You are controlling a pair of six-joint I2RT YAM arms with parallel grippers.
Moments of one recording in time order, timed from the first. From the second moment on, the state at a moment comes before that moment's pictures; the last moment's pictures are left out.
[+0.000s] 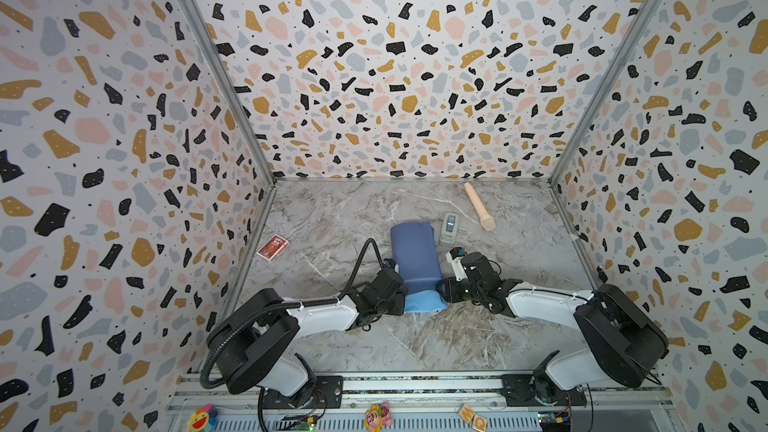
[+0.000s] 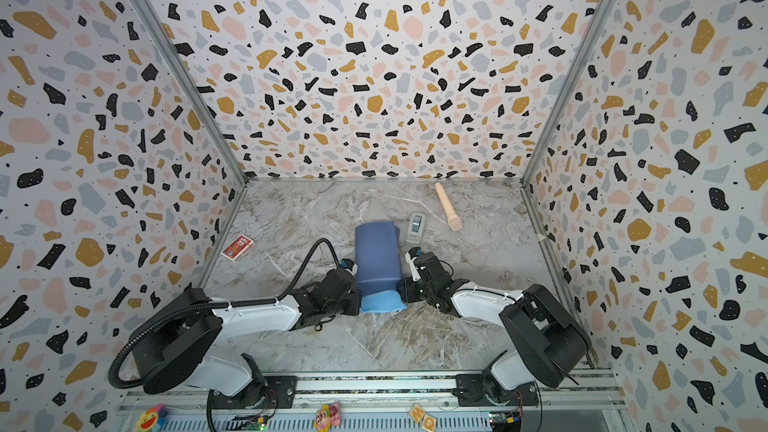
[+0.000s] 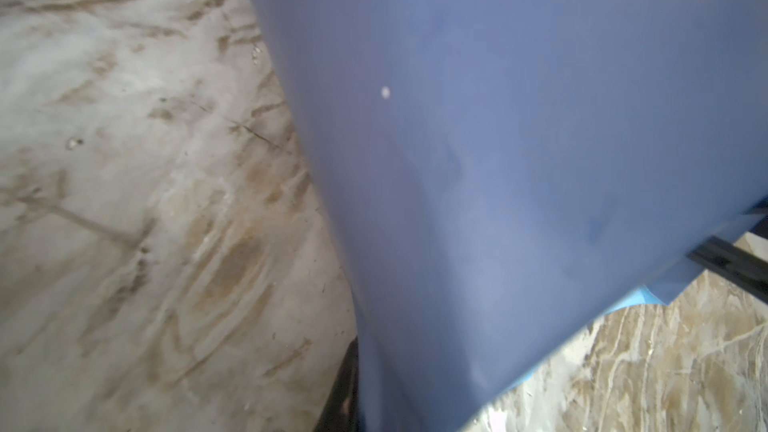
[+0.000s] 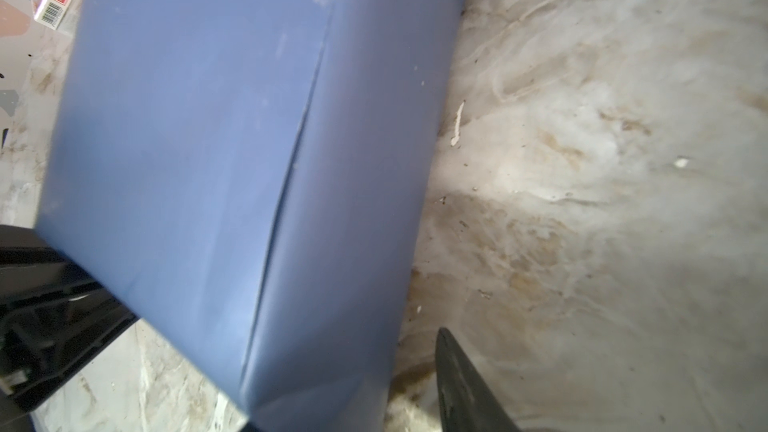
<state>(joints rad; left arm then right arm) -0.84 1.47 0.58 -0.03 -0.08 -0.65 0.66 1.47 0.57 0.07 -0.19 0.45</state>
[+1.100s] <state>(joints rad) -0.83 1.36 0.49 0.02 0.16 -0.52 0.65 1.47 0.57 0.08 -0.22 0.45</state>
